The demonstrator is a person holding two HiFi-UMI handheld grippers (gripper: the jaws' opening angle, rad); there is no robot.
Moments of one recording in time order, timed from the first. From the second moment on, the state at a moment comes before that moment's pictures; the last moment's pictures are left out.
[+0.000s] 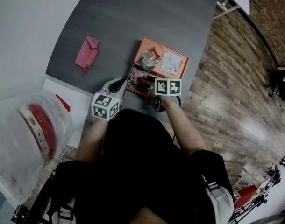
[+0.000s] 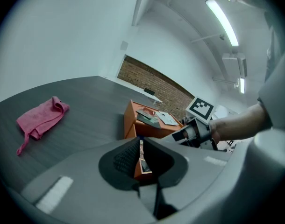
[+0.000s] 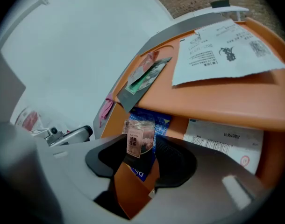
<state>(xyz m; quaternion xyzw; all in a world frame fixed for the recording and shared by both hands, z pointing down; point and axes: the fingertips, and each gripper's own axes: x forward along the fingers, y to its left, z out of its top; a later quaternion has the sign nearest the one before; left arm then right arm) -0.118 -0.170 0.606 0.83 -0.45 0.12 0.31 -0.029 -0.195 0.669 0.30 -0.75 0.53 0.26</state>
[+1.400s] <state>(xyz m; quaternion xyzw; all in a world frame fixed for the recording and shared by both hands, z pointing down) -0.123 -0.166 0.609 0.83 -0.44 0.11 0.33 -0.030 -0.180 0.681 0.22 -0.69 0.65 0.24</state>
